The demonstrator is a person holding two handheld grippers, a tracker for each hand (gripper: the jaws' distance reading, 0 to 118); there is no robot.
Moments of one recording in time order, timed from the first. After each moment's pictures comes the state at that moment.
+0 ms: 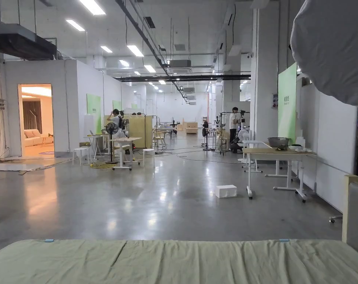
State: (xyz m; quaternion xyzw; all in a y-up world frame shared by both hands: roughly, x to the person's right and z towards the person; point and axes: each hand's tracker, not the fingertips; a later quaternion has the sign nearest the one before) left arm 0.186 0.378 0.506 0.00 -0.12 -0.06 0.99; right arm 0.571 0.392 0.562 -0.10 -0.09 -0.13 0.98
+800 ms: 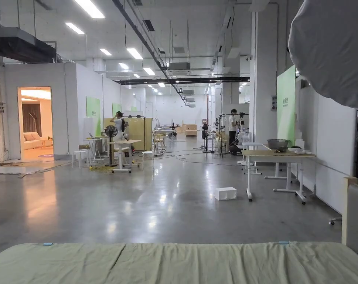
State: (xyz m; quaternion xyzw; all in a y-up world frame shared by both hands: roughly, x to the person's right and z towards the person) left arm 0.191 0.384 0.507 0.00 -0.14 -0.04 0.99; right arm 0.560 0.397 0.568 -0.10 -0.08 -0.17 0.98
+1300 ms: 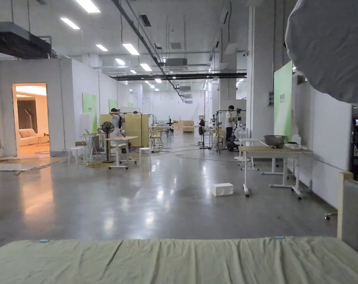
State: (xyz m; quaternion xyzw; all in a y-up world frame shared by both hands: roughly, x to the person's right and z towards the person) left arm 0.190 0.400 0.525 0.07 -0.14 -0.03 0.99; right arm 0.561 0.384 0.583 0.03 -0.01 -0.05 1.00
